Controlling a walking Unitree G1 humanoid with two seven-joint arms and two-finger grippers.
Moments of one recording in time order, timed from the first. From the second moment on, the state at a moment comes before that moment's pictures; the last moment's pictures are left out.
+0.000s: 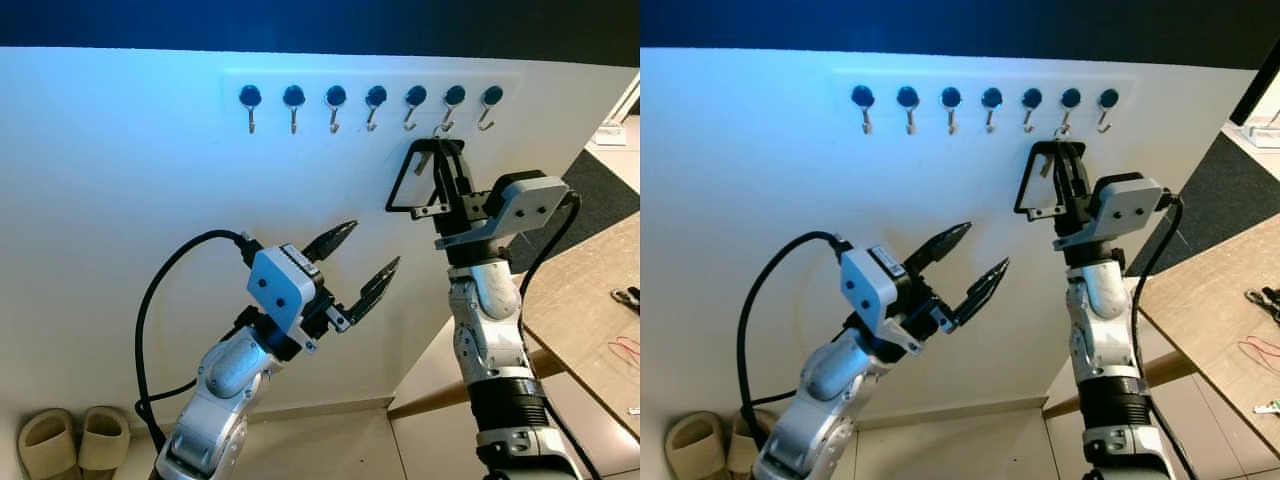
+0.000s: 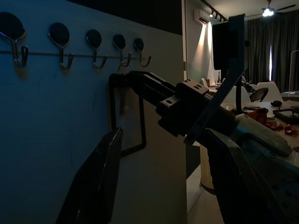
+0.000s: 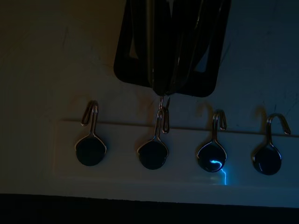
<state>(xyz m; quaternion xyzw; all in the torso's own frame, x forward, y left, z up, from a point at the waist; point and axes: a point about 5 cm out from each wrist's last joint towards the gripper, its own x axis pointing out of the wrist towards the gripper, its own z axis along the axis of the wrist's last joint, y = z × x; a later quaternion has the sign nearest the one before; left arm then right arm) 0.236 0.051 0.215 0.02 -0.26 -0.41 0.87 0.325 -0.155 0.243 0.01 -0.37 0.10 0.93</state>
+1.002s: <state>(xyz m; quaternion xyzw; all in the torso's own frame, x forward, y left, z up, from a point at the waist) 0.236 0.050 0.216 0.02 -0.26 -0.41 0.87 0.331 -0.144 0.257 0.06 -0.35 0.13 0.92</state>
